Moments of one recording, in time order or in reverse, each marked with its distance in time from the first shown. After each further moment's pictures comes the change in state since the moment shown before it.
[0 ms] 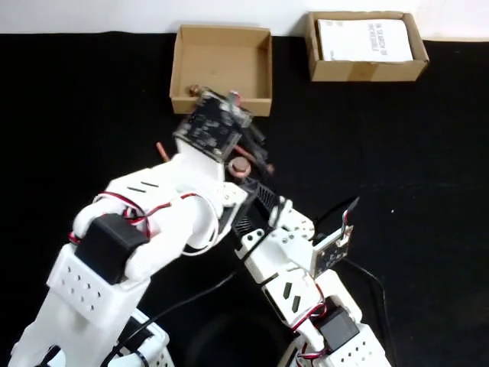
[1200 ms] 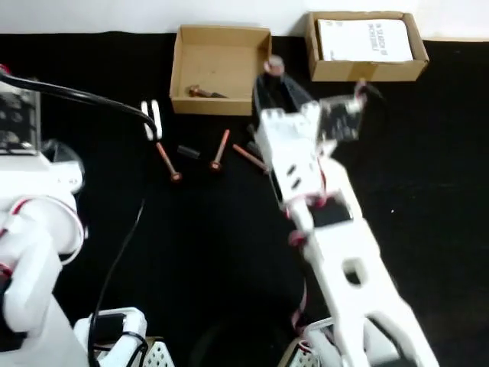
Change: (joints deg) left arm -44.6 -3.6 -24.4 20.4 -12.7; right arm 17.3 73.2 -50.2 -18.4 0.0
